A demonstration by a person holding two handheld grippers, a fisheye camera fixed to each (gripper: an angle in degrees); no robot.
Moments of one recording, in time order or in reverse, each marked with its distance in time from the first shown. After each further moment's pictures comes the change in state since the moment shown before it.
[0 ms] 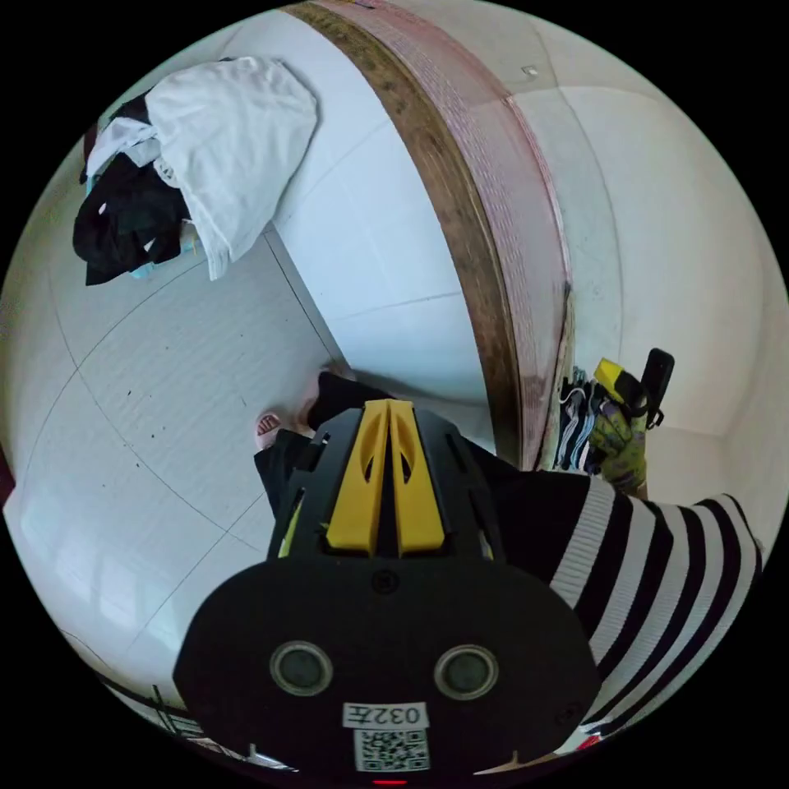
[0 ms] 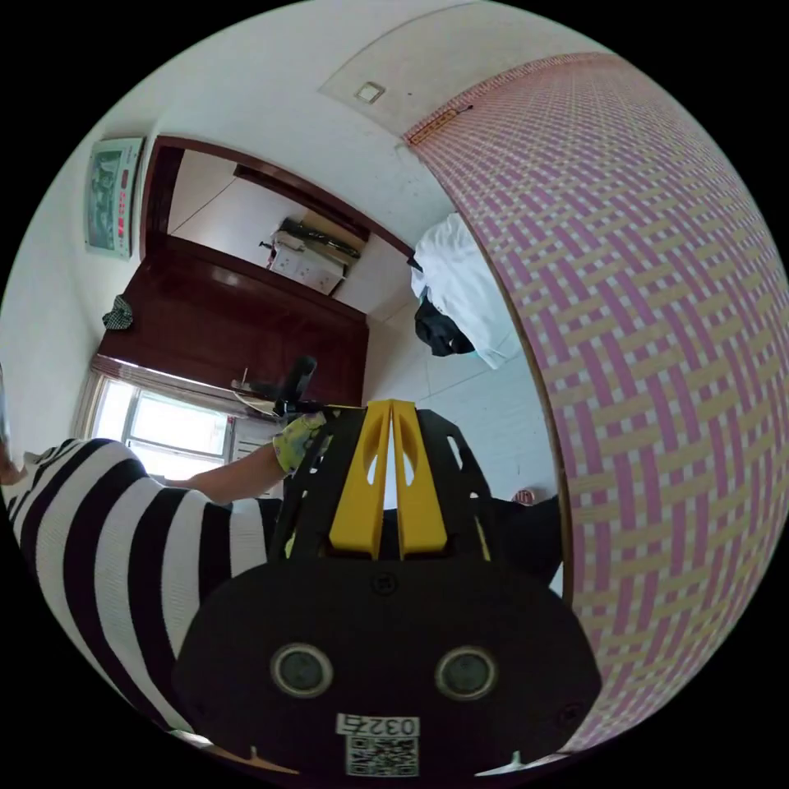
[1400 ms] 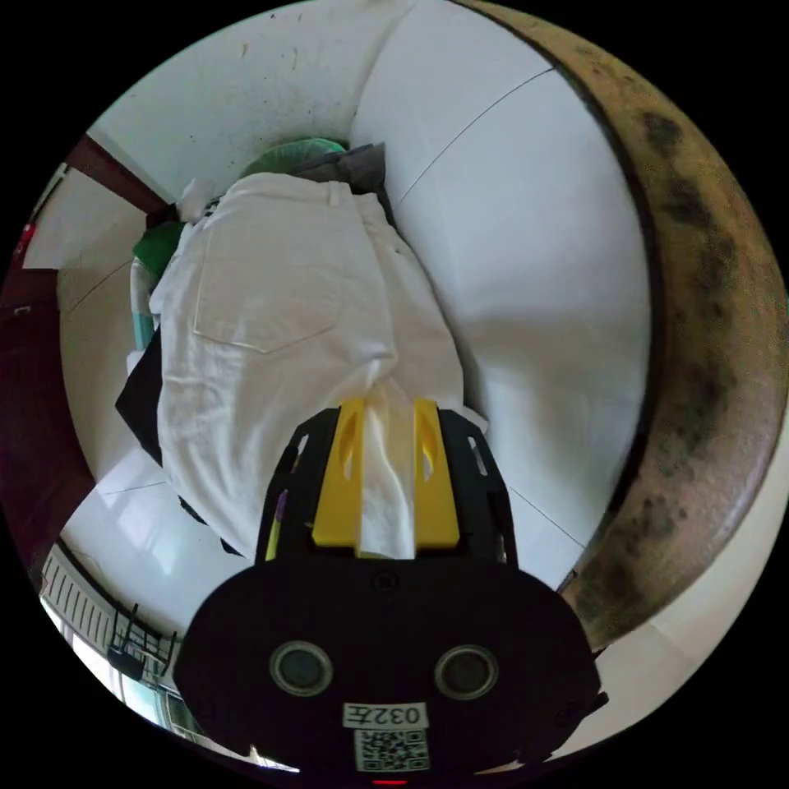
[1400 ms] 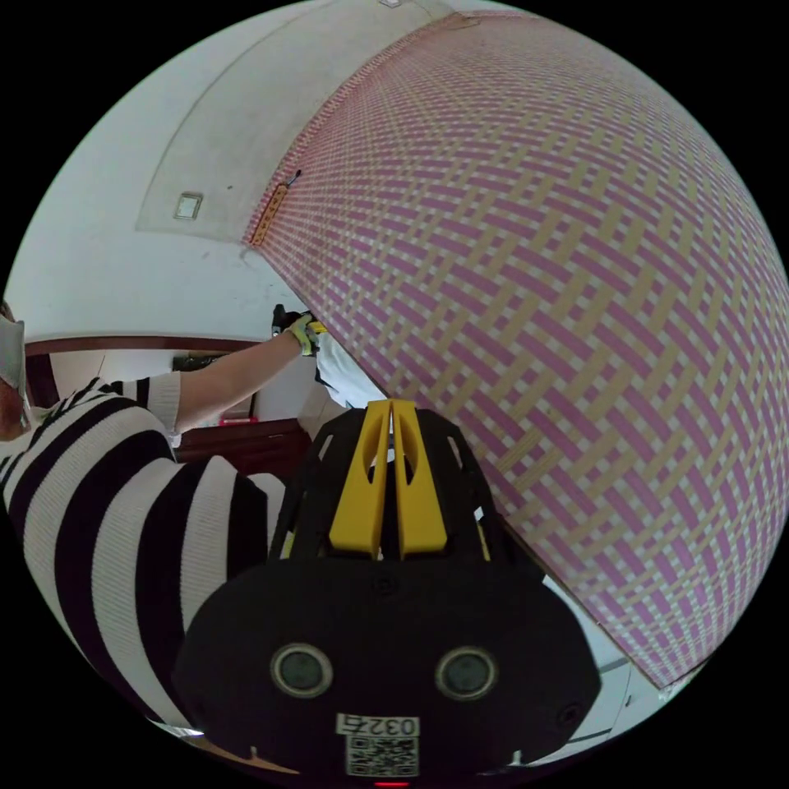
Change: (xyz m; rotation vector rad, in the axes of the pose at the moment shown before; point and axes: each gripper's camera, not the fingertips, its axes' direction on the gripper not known) left arm -0.258 -0.723 -0.009 0.096 -0.366 -0.411; right arm 0.011 -0.333 0.035 0.183 0.195 0.527
